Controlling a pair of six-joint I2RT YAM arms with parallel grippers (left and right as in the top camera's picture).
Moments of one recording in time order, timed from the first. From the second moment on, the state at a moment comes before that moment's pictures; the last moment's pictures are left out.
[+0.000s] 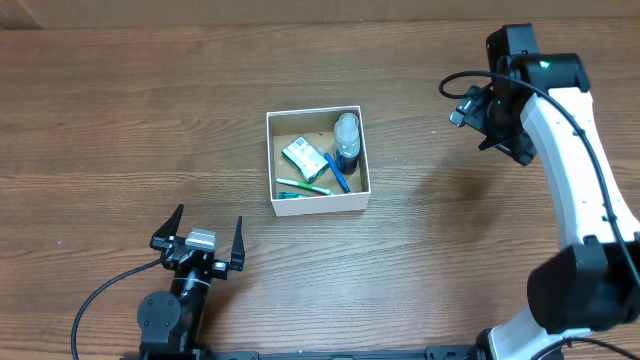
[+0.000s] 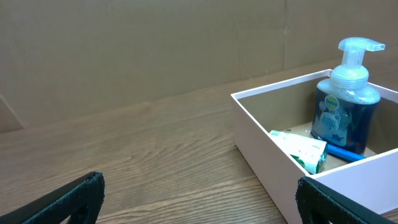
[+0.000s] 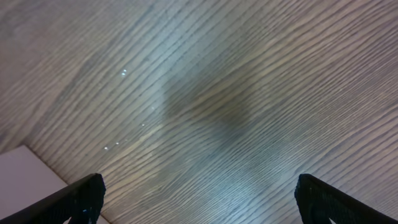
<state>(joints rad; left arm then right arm) -0.04 0.01 0.01 -0.07 0.11 0.16 0.06 1.78 1.71 -1.31 0.16 0.69</state>
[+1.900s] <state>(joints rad) -0.04 0.01 0.01 -0.07 0.10 0.16 0.05 0.02 0.02 0.21 0.01 0.48</state>
